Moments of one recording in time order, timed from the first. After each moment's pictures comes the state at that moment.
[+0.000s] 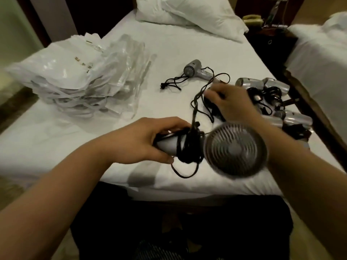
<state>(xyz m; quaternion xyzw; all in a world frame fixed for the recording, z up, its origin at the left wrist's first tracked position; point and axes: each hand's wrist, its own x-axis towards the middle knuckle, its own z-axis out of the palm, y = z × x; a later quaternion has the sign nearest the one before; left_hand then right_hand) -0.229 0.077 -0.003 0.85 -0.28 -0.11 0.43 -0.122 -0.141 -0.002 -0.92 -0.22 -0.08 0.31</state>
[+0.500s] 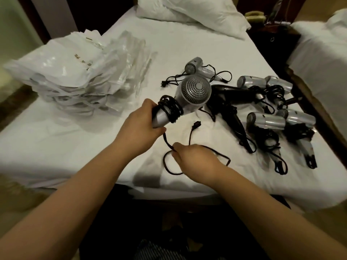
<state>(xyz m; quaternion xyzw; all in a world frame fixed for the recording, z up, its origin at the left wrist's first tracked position) -0.202 0.070 -0.040 0.93 0.02 0.09 0.35 -0.206 -0.089 -0.070 -0.94 -0.29 0.12 0.11</state>
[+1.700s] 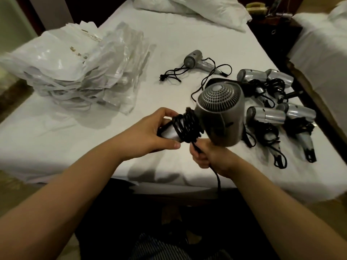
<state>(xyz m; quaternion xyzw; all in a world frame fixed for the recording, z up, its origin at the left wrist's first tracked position) -0.217 0.065 -0.038 0.79 -0.08 -0.15 0.59 -0.185 -0.136 -0.100 -0.68 -0.13 0.35 0.63</state>
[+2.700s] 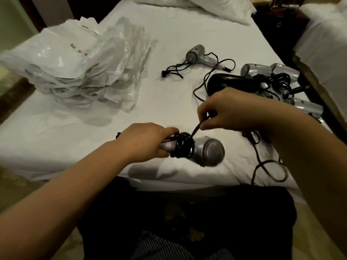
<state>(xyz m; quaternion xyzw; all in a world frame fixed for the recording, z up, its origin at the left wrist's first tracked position) -0.203 0.068 -0.060 0.98 -0.19 -0.07 0.01 -0.160 -0.127 0.028 -0.92 -0.37 0.13 0.03</state>
